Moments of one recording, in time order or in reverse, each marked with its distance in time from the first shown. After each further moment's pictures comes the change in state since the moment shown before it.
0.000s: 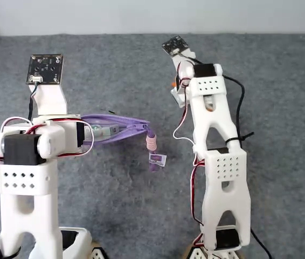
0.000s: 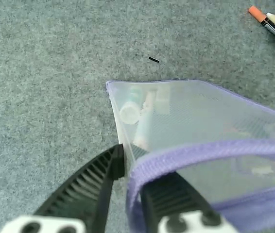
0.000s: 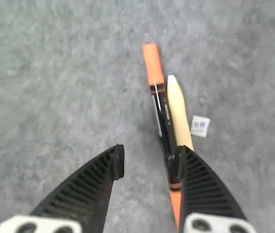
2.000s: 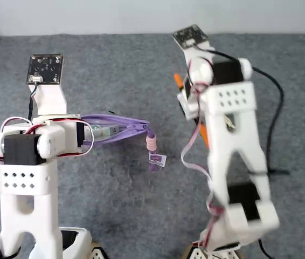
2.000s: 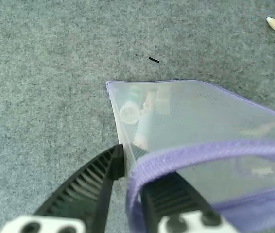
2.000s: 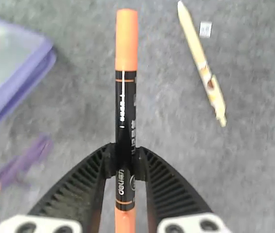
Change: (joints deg) left arm 0.0 0.0 0.0 0.0 0.0; right arm -2.5 -50.5 29.3 24.3 -11.2
